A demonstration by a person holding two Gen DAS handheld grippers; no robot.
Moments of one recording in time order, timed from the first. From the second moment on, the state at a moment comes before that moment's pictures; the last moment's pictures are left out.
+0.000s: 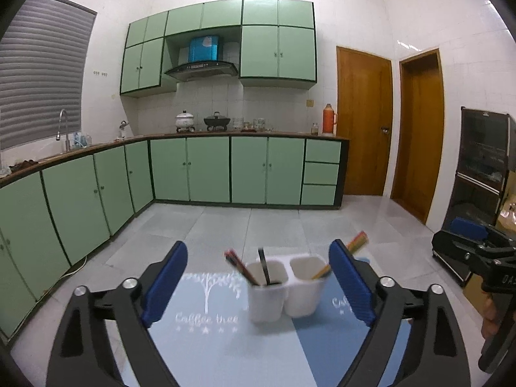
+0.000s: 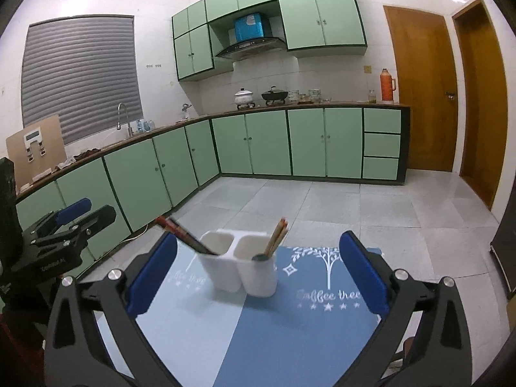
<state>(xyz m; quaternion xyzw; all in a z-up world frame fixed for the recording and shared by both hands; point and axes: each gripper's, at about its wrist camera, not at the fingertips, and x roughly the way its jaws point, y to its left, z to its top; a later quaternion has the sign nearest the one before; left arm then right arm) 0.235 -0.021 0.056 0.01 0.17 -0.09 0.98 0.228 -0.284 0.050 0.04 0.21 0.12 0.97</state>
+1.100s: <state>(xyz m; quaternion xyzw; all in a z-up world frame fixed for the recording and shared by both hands) 0.119 -0.020 0.075 0.01 0.14 -0.08 0.99 0.134 -0.259 0.071 0.02 0.19 0.16 0.97</state>
